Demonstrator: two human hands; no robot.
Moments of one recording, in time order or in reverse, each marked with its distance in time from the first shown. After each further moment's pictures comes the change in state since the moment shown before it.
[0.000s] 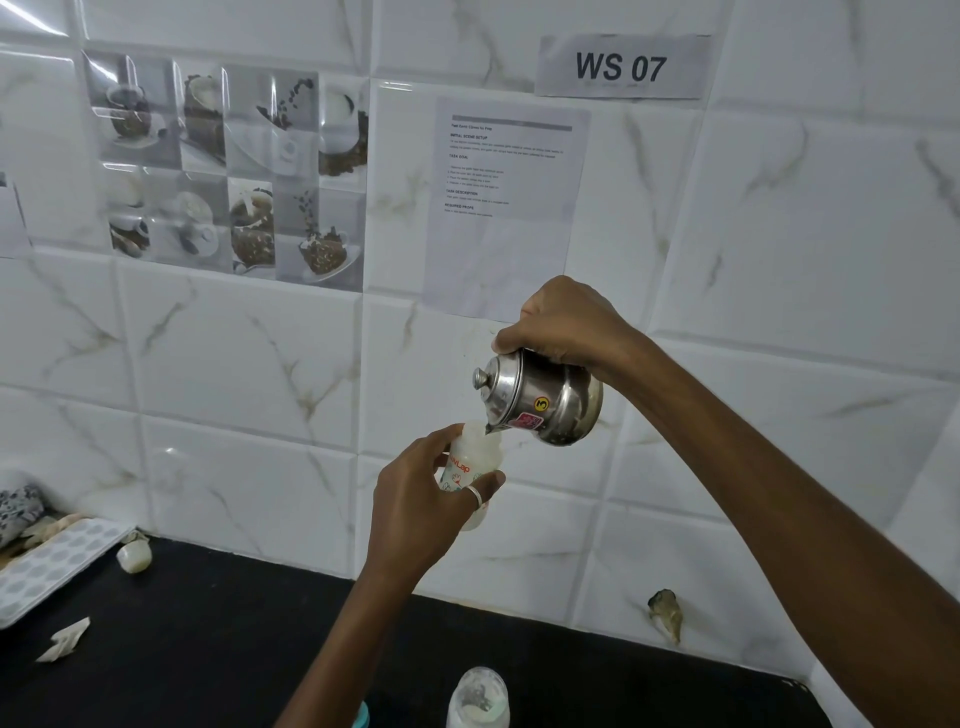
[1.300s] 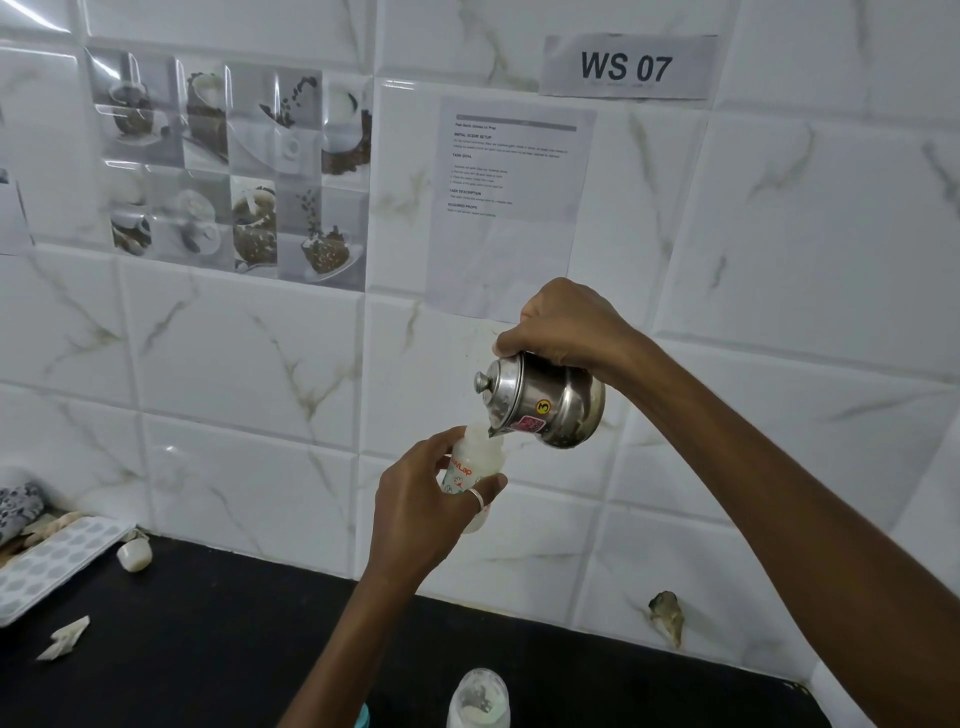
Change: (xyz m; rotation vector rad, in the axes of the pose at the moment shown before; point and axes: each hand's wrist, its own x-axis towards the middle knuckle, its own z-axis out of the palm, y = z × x) left_hand 0.000 -0.002 0.000 0.009 -0.012 0.001; right_hand 0.000 -0.002 0.001 -0.026 -0.010 -0.014
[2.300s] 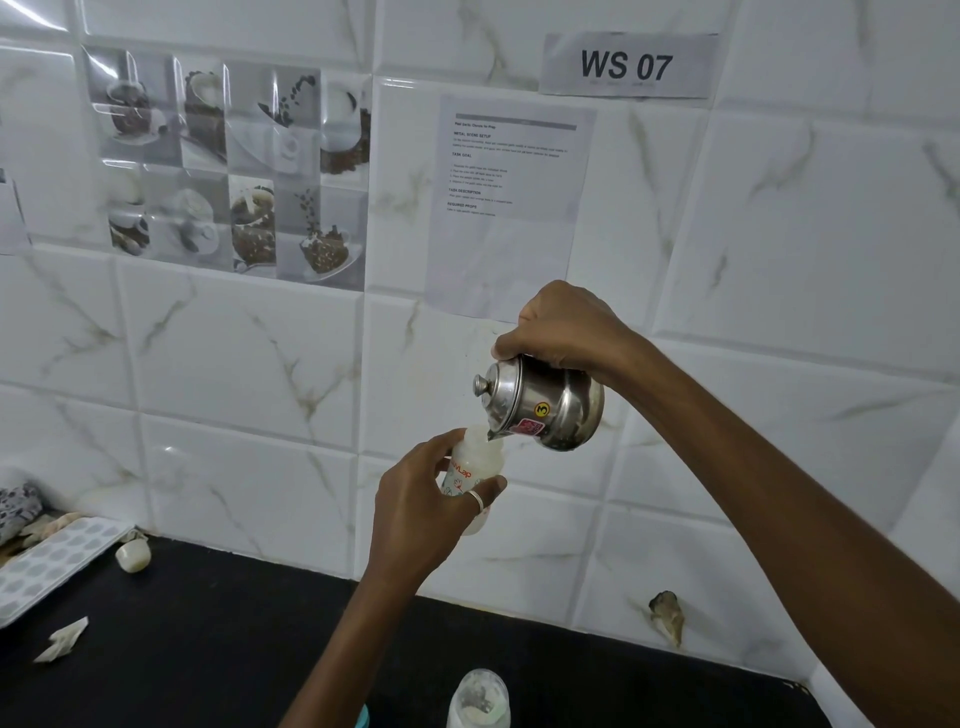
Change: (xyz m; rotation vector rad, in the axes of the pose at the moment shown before) left_hand 0.000 -0.002 0.001 -0.005 0.010 -0.001; right_hand 0.001 0.000 0.003 -0.001 -0.019 0.001
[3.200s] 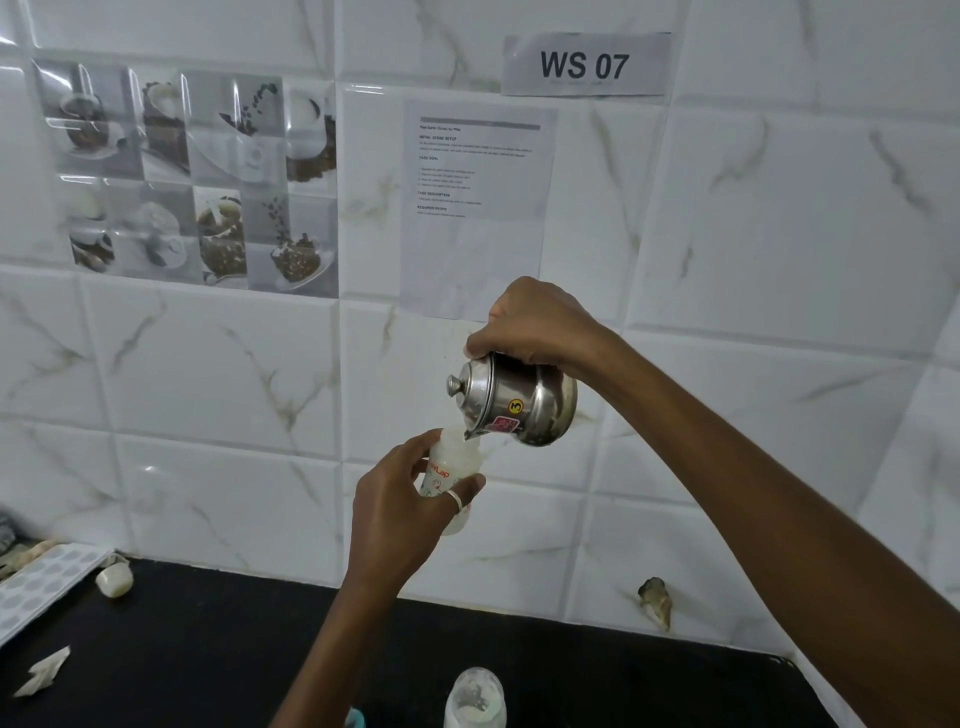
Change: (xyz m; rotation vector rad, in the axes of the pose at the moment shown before) left_hand -0.001 -0.001 -0.003 -0.032 0.002 0.023; right_hand -0.005 -0.005 -0.003 0.001 0.009 -0.006
